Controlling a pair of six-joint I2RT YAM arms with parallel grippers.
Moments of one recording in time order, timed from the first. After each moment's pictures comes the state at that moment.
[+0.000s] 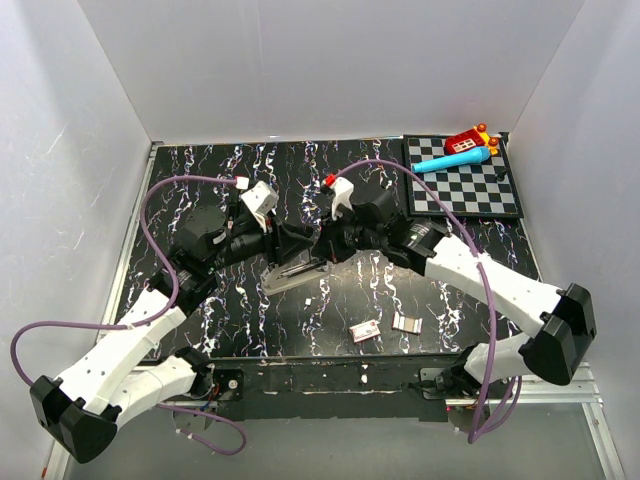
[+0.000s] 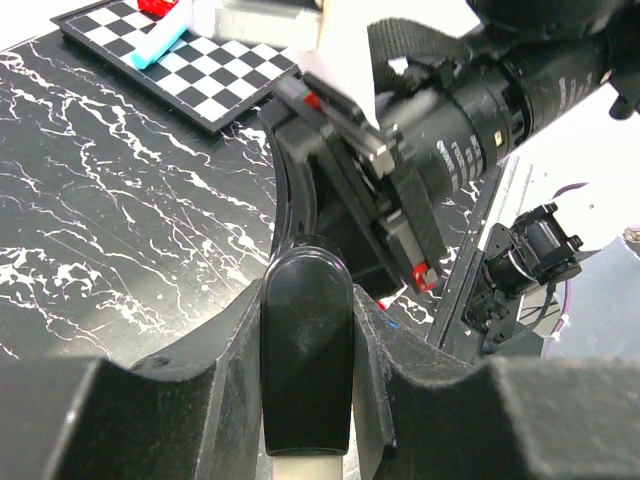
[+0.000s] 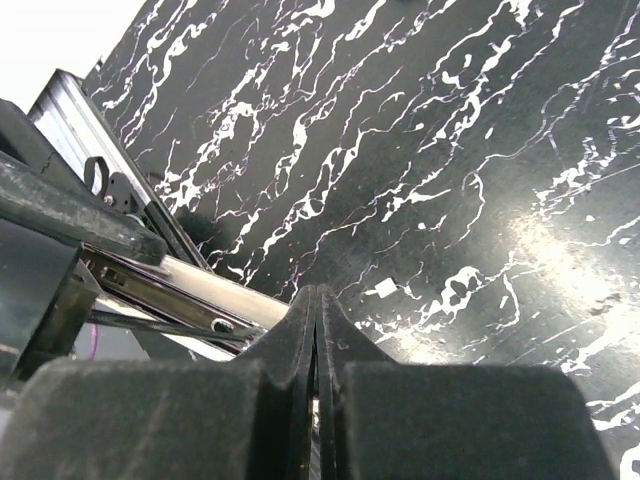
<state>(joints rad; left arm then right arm) -0.60 0.91 0.89 -0.09 0.47 -0.19 0.88 1.35 1.22 -0.40 -0.25 0.36</state>
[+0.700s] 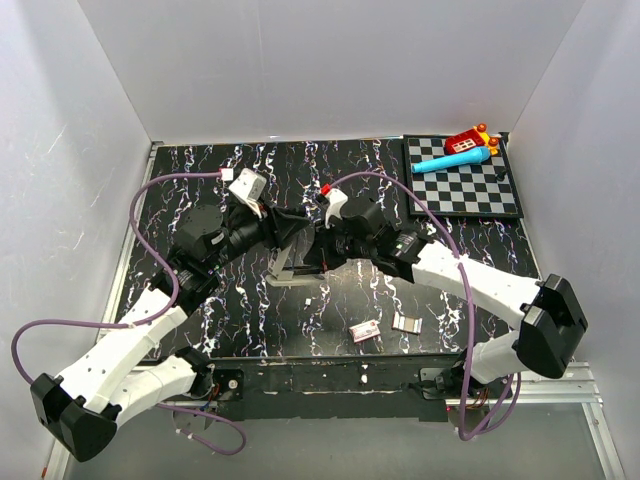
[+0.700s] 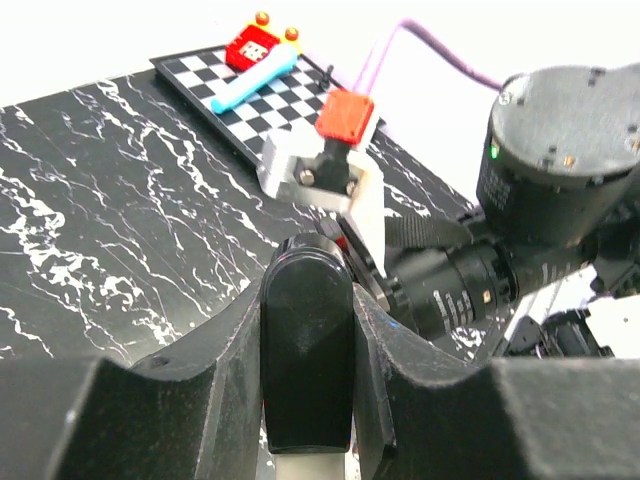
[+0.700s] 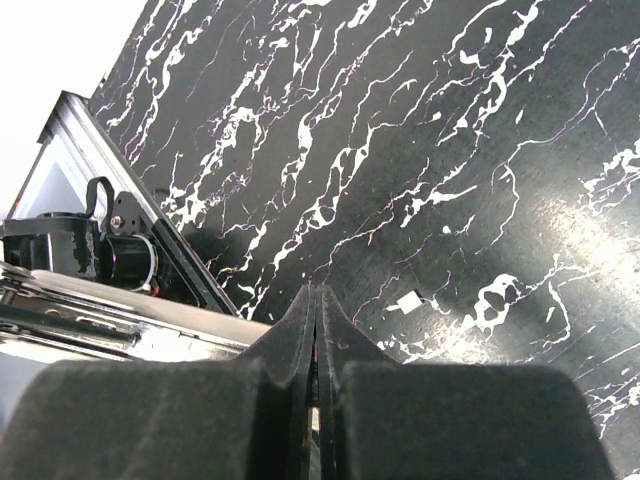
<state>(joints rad) -0.61 0.92 0.89 -0.01 0.27 -0.29 0.92 1.42 1.11 -0.23 -0.22 0.47</state>
